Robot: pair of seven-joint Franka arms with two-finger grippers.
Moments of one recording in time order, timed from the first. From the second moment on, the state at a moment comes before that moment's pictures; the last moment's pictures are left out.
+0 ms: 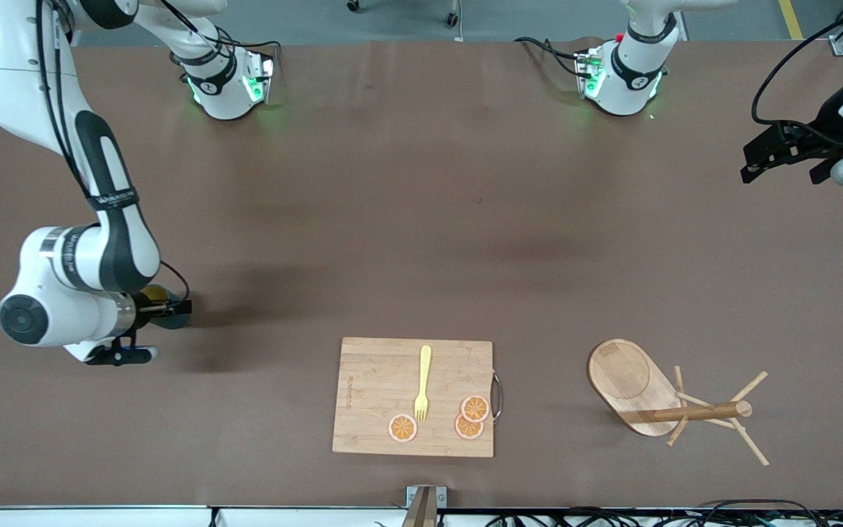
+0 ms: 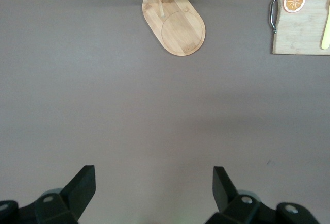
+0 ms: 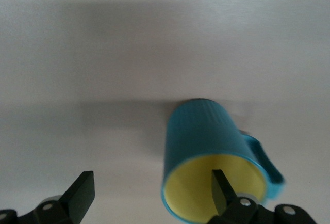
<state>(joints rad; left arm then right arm) -0.03 -0.04 -0.06 -1.56 -0.02 1.53 -0.06 0.02 0.62 -0.04 -1.61 0.02 1.94 -0.06</state>
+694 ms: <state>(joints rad) -0.03 -0.04 -0.06 -1.56 -0.02 1.53 -0.06 0.03 0.61 -0.04 -1.66 0.02 1.95 -0.05</state>
